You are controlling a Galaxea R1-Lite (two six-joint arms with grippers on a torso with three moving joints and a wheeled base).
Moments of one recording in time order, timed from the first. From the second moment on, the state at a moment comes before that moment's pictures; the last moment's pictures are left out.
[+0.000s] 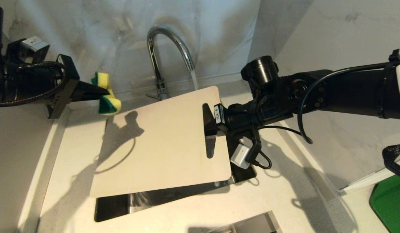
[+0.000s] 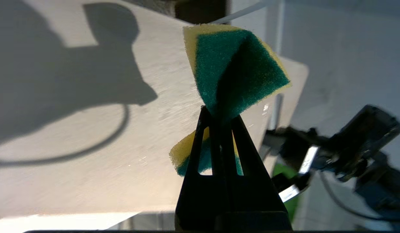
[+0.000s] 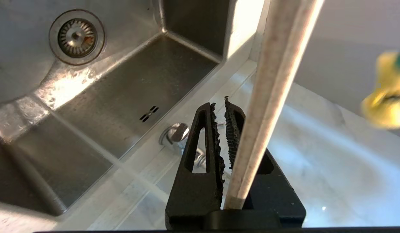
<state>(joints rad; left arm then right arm) -0.36 1.51 -1.48 0.34 -0.18 -0.80 0.44 1.98 -1.76 0.41 0.67 -2.71</state>
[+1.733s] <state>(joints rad) -0.58 1.78 -1.50 0.02 -0.10 -0.82 0.50 1.93 -1.71 0.41 0.67 -2.69</state>
